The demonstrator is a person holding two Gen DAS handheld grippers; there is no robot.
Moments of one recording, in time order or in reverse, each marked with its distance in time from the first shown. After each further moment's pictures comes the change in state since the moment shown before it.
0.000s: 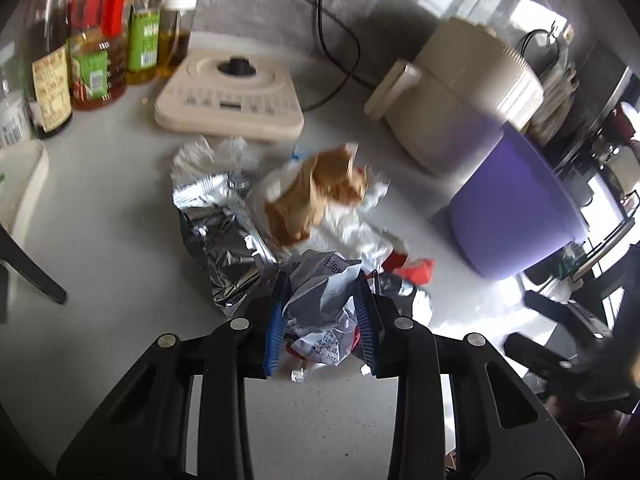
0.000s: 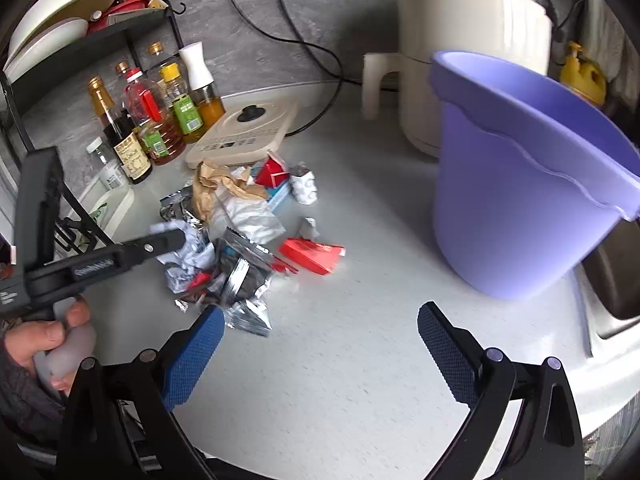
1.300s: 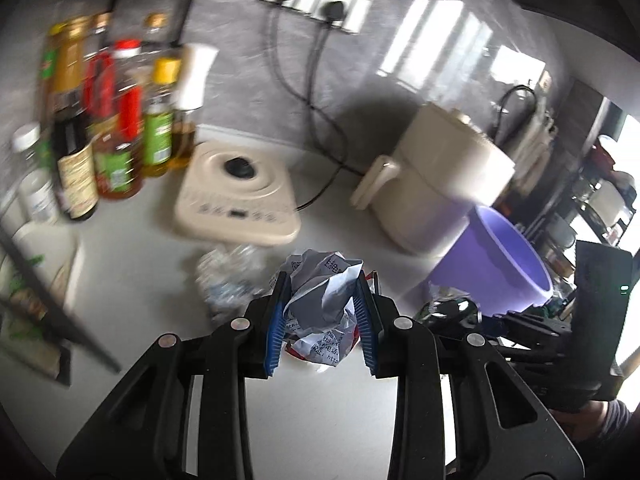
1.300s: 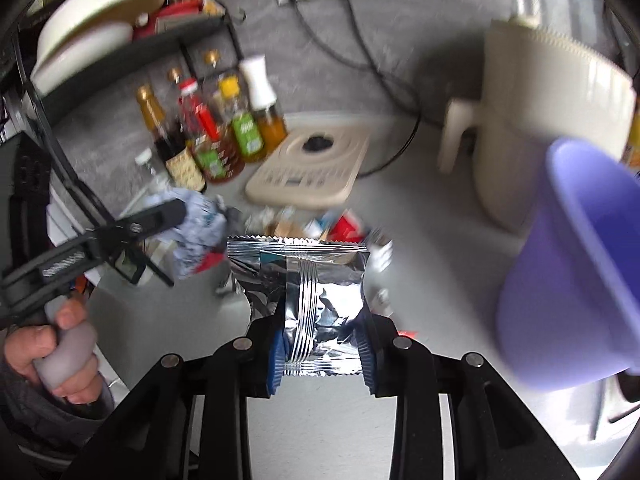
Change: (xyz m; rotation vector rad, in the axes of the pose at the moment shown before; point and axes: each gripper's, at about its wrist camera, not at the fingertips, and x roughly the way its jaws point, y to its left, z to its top) left arm -0.062 -0.010 0.050 0.026 -0.209 -0.024; right arm -0.006 0.037 0.066 -0.106 -0.046 0.151
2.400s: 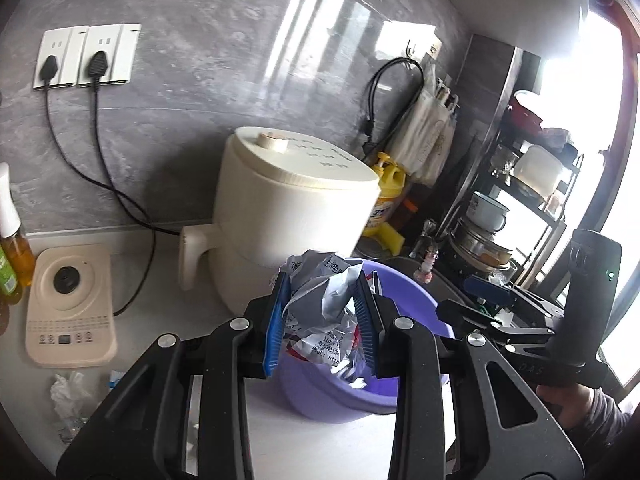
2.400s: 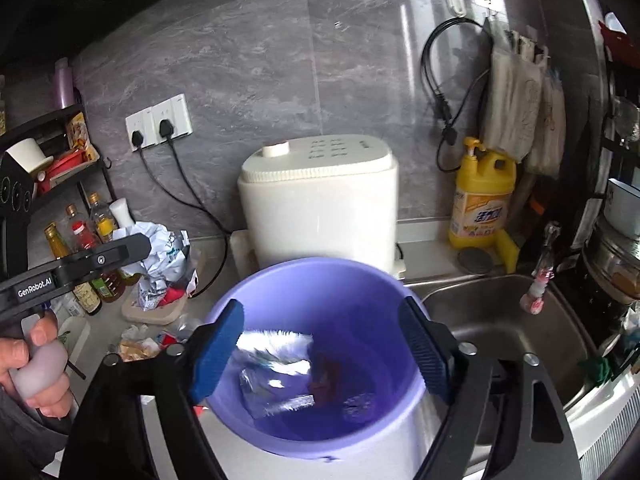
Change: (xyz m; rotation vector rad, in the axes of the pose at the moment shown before) left arm 0.068 -0.204 0.069 0.250 -0.020 -0.255; right arm -0.138 -0.181 0.025 0.162 -0.316 -0.323
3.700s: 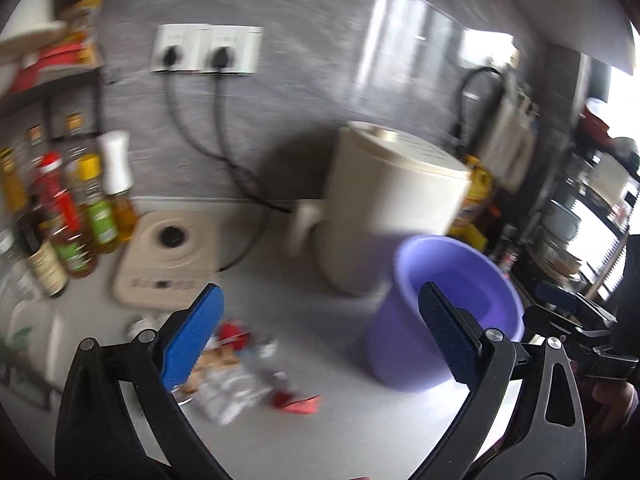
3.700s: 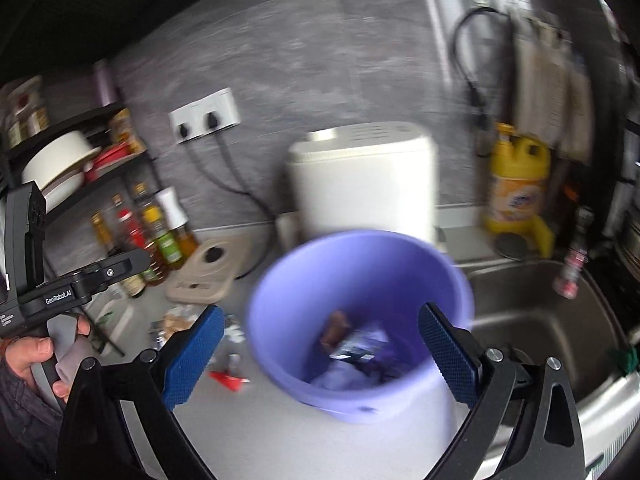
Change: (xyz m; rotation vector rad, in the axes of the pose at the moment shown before) left arm -0.071 0.033 -0.045 -0.105 -0.031 0.372; right arm -0.012 0.027 -0.022 -0.035 0.035 0.215
